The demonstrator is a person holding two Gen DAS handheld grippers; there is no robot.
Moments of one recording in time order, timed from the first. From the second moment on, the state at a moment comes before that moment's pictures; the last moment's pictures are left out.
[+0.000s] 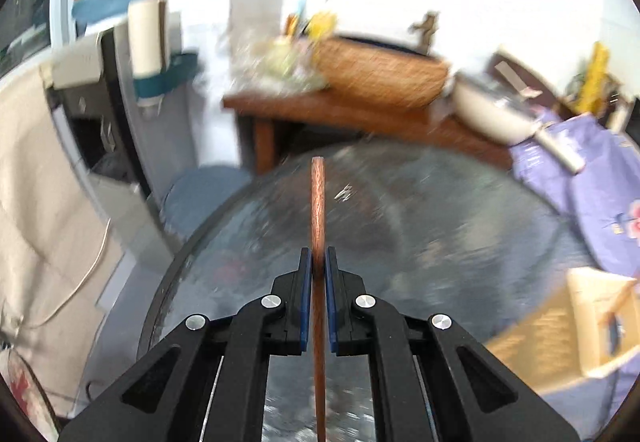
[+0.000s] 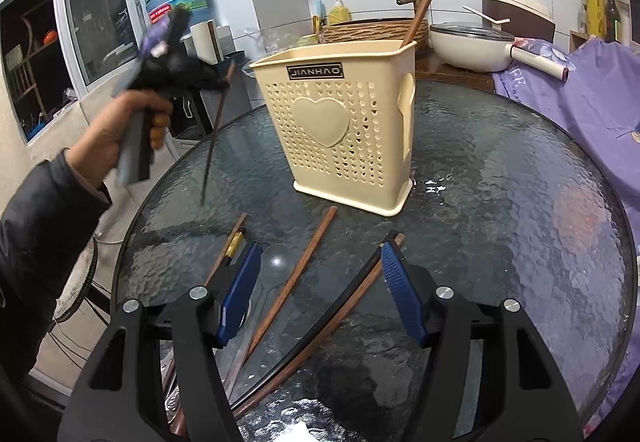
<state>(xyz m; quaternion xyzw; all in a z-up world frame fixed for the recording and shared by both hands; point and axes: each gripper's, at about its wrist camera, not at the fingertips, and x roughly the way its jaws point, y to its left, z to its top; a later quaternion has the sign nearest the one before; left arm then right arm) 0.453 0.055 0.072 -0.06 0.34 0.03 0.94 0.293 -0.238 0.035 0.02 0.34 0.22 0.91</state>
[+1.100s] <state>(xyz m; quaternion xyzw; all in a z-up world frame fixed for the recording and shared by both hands) 0.385 -0.010 0.208 -0.05 0.20 -0.03 0.98 0.269 -0.241 0.033 0.02 0.35 0.22 0.91</state>
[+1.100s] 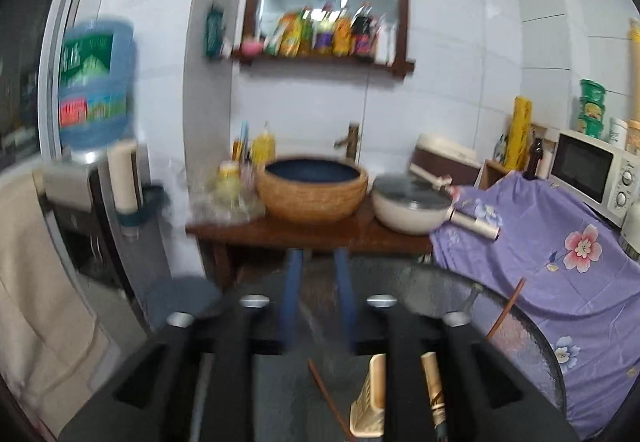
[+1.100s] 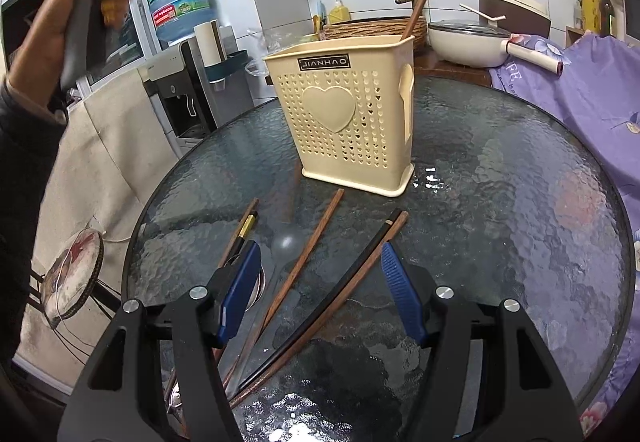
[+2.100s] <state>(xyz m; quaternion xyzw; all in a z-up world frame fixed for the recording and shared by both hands) 0.502 0.010 -0.029 -0.09 0.50 0.01 0.86 0.275 -0.241 0.019 0.03 0.37 0.21 0.91</state>
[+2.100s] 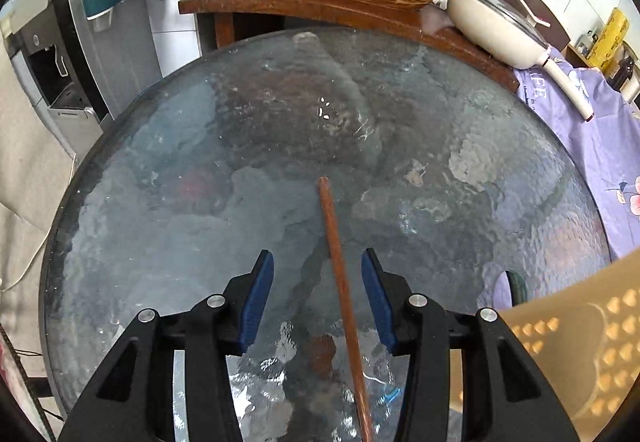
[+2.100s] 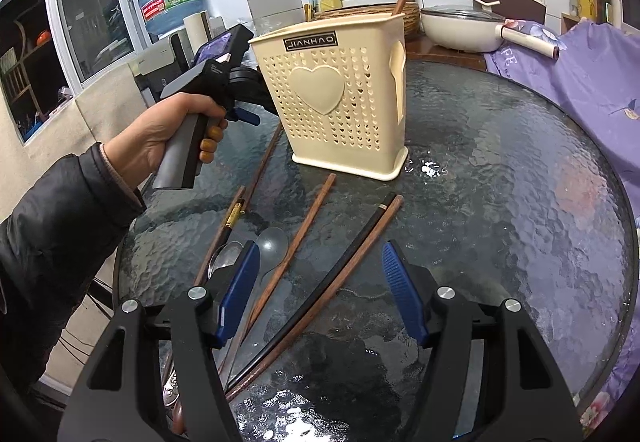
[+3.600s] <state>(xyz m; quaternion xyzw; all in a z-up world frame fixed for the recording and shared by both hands) 0.431 0.021 0.100 -0.08 0.30 0.01 0.95 0.267 -0.243 0.027 0.06 0.34 0.22 0.91</state>
